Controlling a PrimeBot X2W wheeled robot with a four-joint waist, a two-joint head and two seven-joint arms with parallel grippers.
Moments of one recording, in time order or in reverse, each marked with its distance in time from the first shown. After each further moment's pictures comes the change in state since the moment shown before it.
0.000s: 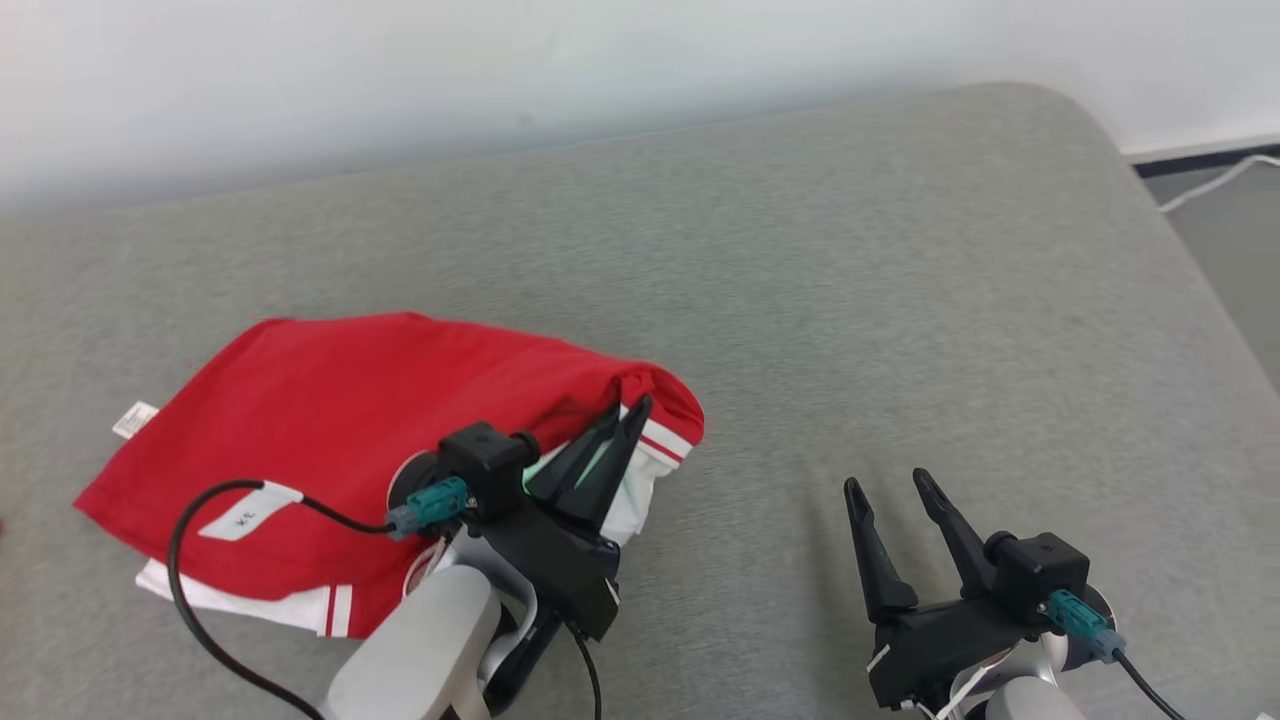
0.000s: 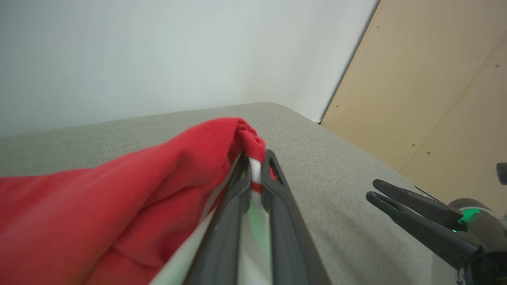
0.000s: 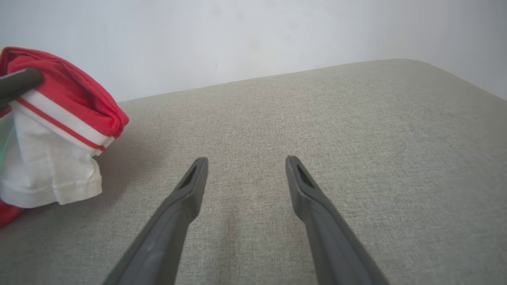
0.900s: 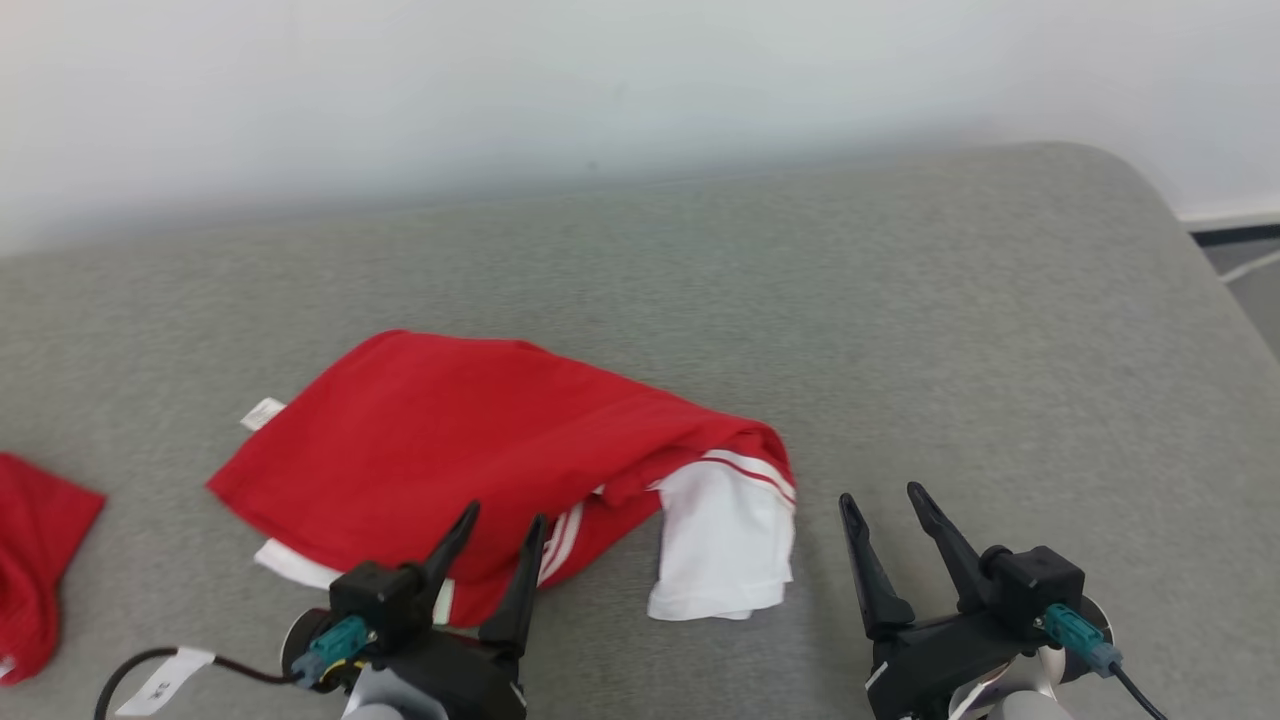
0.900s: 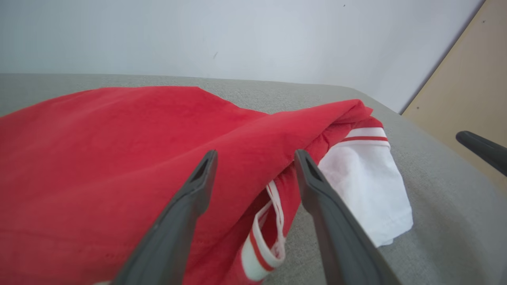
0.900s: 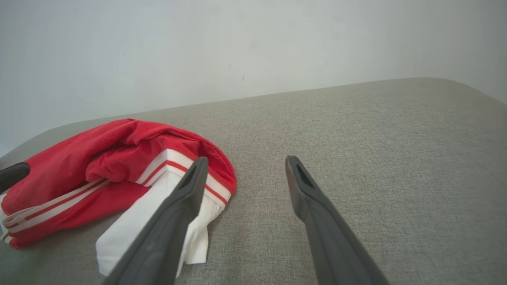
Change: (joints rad) left arm 0.291 -0.006 0.309 -0.044 0.198 0.037 0.000; right arm 0.023 -0.015 0.029 -0.015 0.013 0.000 0.000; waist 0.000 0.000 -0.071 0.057
